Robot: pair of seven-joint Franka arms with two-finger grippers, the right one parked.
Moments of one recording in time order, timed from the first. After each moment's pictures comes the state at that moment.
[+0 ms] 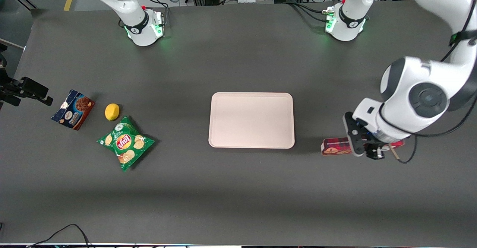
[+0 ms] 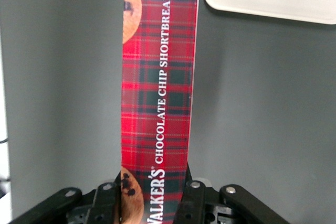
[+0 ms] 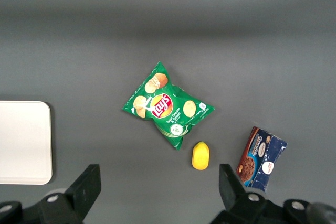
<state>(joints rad) 0.06 0.38 -0.32 -1.56 0.20 1.94 1.14</state>
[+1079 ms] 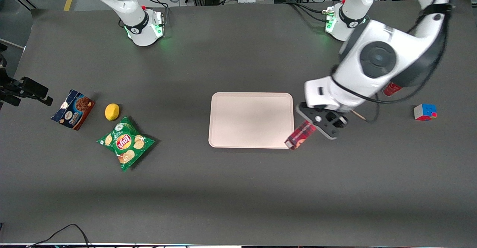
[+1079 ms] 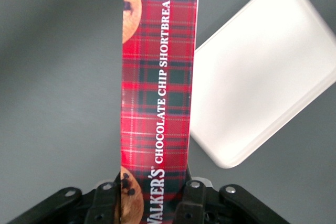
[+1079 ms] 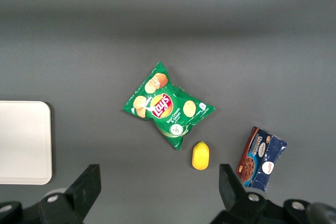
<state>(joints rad) 0.04 0.32 -0.56 -1.57 0.11 1.85 0.19</state>
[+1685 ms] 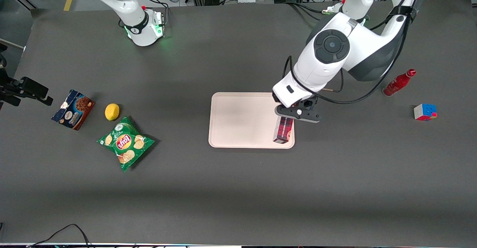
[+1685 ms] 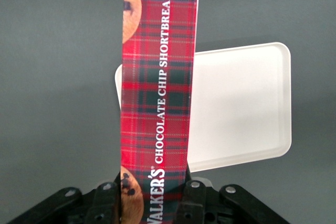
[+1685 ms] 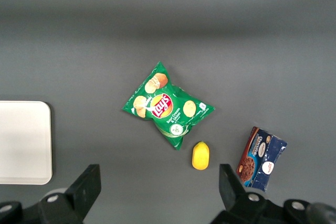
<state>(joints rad) 0.03 0.35 -0.69 -1.61 0.11 1.90 -0.53</state>
